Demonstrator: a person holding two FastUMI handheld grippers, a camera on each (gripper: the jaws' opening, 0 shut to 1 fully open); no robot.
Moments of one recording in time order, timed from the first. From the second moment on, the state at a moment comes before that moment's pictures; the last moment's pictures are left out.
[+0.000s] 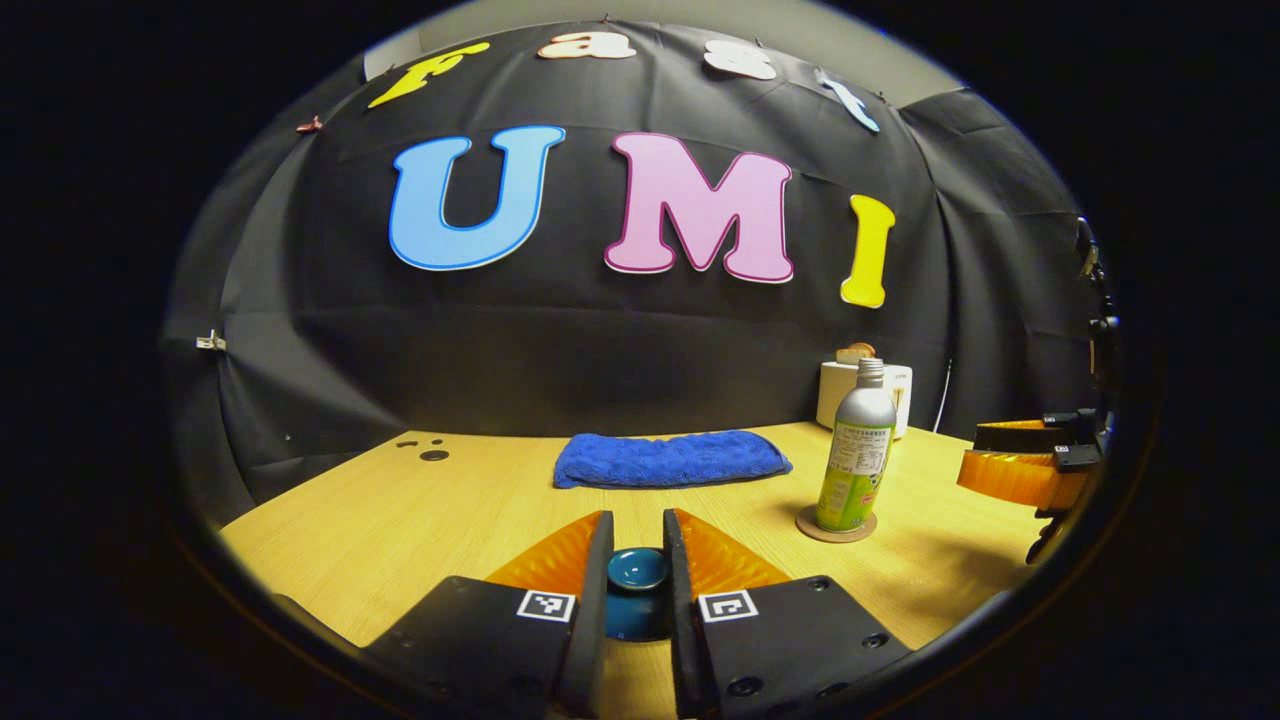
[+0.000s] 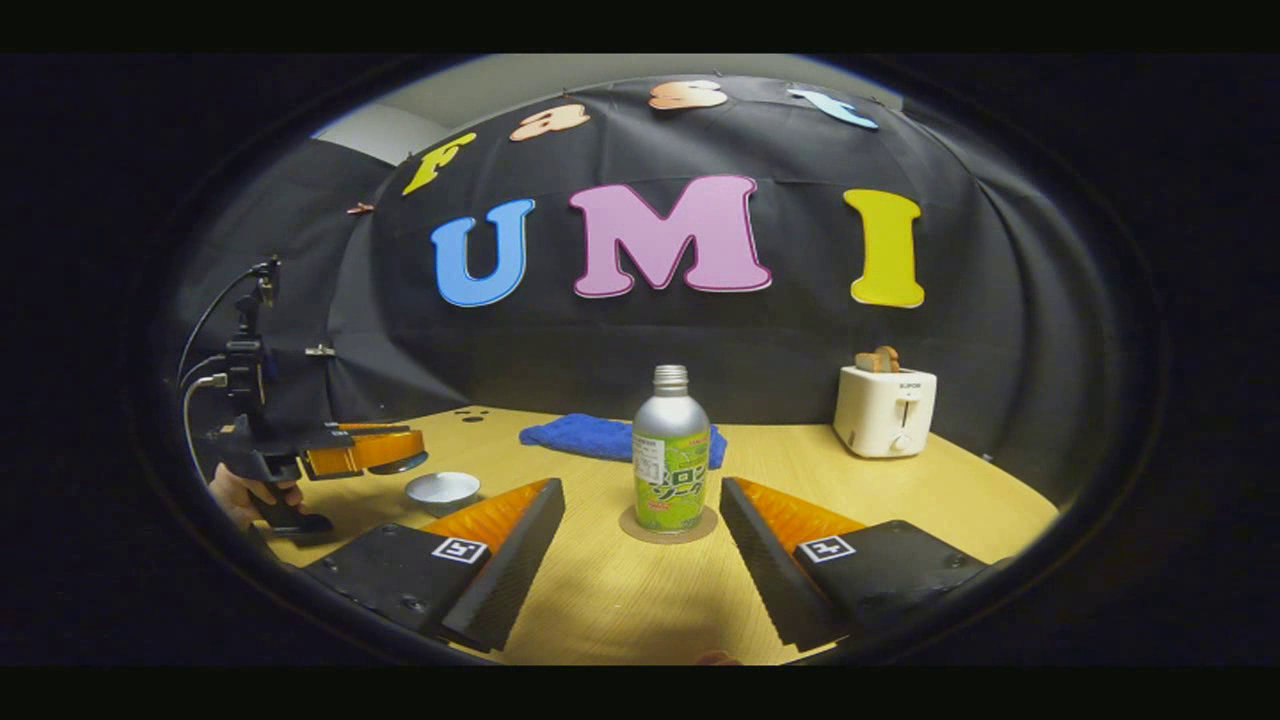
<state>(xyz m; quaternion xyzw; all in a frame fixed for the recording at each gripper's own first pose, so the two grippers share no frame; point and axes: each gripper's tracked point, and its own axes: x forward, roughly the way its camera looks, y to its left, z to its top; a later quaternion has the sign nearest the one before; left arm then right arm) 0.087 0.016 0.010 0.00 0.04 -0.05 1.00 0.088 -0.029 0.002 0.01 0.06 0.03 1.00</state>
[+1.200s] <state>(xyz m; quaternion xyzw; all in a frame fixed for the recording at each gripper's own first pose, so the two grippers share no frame) 0.119 -0.012 -0.031 0.03 0.10 -0.05 0.99 0.097 -0.032 -0.031 0.04 0.09 0.05 0.99</state>
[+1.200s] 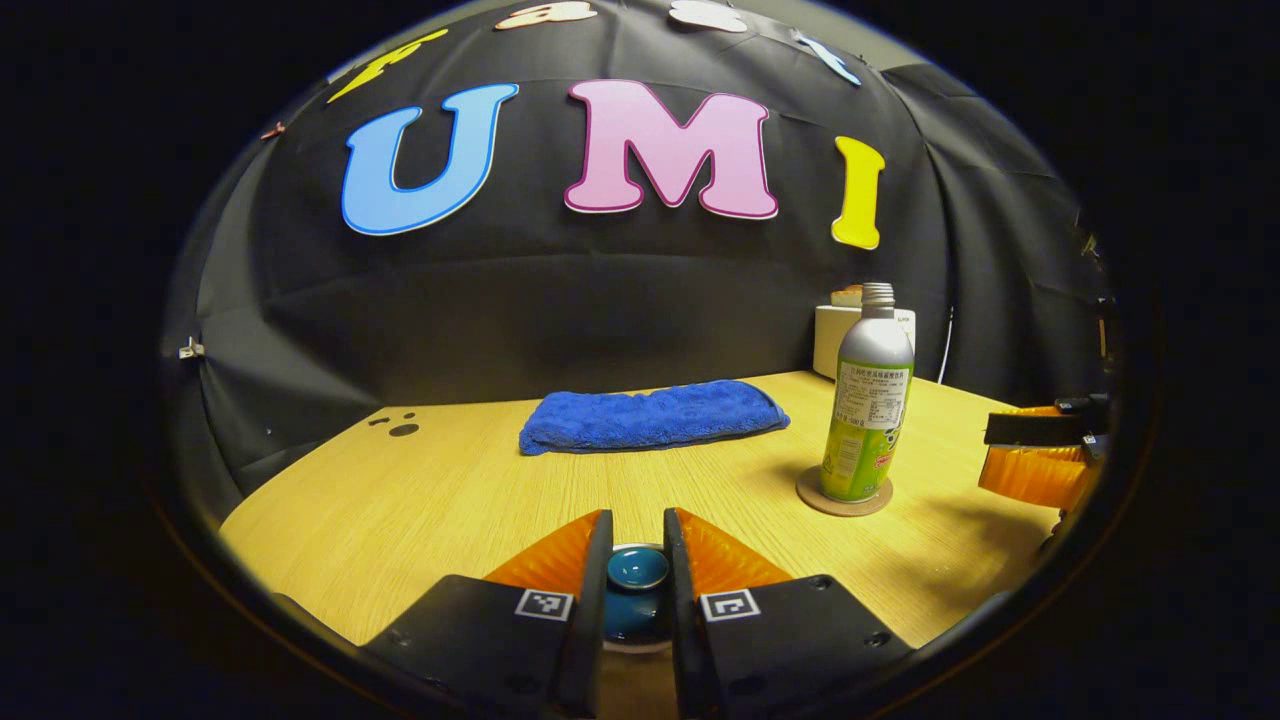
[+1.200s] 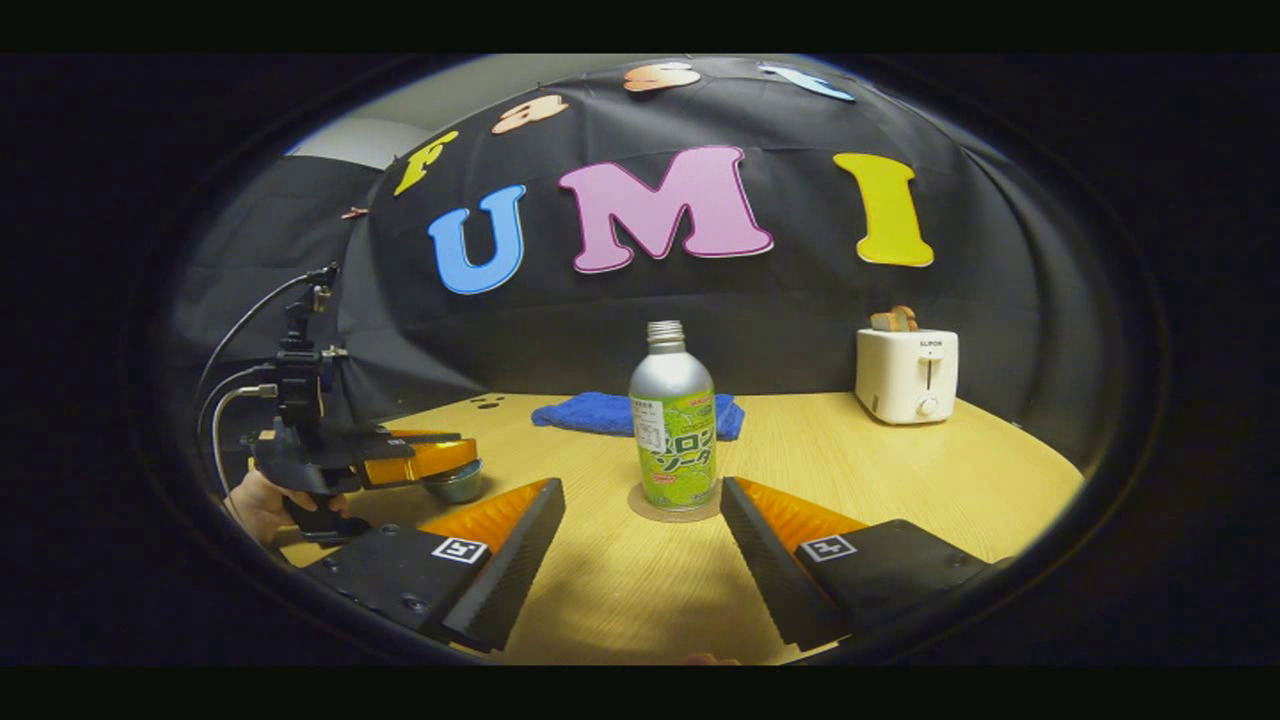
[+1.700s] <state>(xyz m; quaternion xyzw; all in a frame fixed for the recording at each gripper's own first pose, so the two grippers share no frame) 0.109 -0.015 -0.024 0.04 0.08 -0.05 0.99 0.095 -0.029 -0.030 0.04 0.09 0.05 0.99</state>
